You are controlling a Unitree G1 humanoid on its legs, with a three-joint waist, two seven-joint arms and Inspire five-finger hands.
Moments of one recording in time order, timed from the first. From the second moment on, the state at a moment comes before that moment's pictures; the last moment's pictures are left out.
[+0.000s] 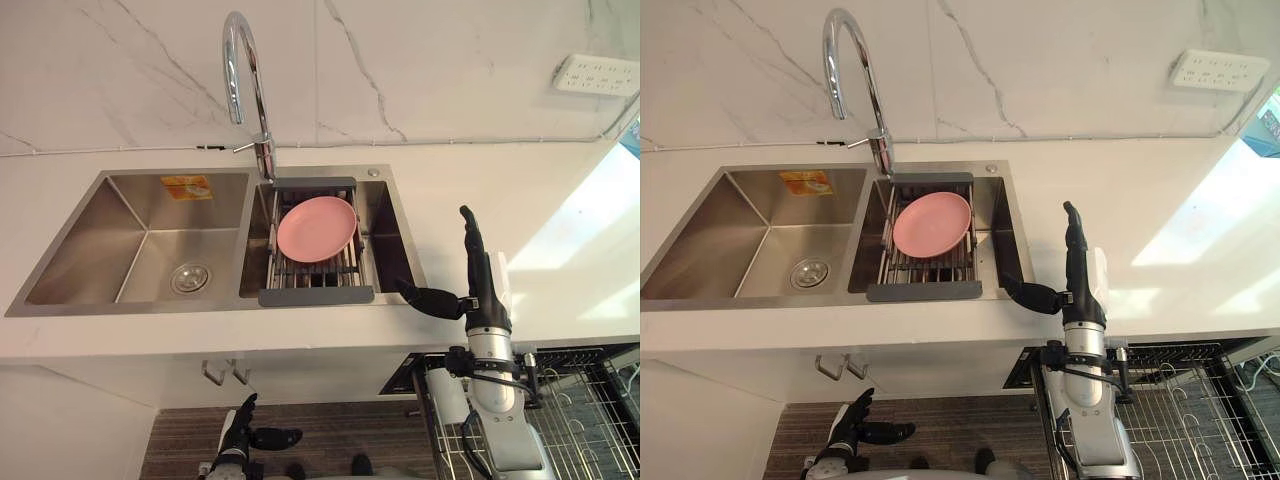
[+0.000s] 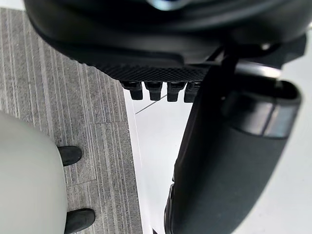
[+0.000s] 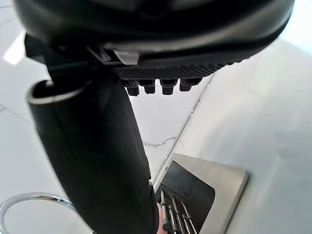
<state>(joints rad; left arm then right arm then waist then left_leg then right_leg) 0.10 0.10 -0.13 0.99 -0.04 -0.19 0.15 0.17 -0.14 -0.03 -0.16 -0.35 -0.16 -0.24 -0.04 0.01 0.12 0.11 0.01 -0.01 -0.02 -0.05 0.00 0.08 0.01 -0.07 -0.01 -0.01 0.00</state>
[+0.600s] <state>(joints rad) 0.11 0.10 -0.09 1.00 -0.06 -0.18 0.12 0.05 -0.20 -0.03 -0.18 -0.35 -0.15 -0.22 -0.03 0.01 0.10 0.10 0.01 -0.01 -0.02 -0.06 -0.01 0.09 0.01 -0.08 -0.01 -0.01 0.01</state>
